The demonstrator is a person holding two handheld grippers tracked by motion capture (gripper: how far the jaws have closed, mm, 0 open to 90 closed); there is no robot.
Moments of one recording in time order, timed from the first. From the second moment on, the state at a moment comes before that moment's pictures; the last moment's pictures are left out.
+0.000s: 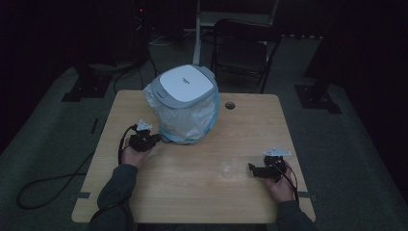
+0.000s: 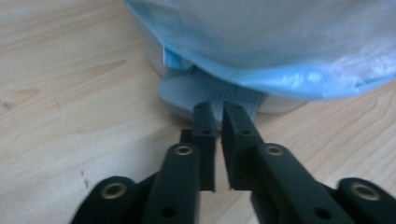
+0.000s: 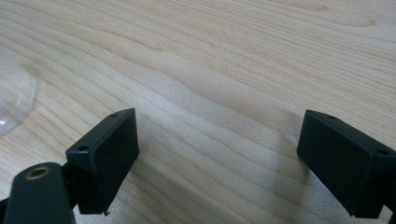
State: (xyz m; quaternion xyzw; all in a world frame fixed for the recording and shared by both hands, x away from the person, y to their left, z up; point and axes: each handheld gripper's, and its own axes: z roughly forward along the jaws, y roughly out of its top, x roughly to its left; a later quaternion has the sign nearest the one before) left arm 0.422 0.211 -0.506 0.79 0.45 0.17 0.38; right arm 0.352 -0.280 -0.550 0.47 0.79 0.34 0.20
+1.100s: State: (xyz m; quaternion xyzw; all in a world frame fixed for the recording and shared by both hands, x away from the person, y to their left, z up) left arm 0.446 0.195 -0.521 0.79 0.46 0.19 0.36; right arm 0.351 -0.279 -0.550 0.47 0.79 0.34 0.20
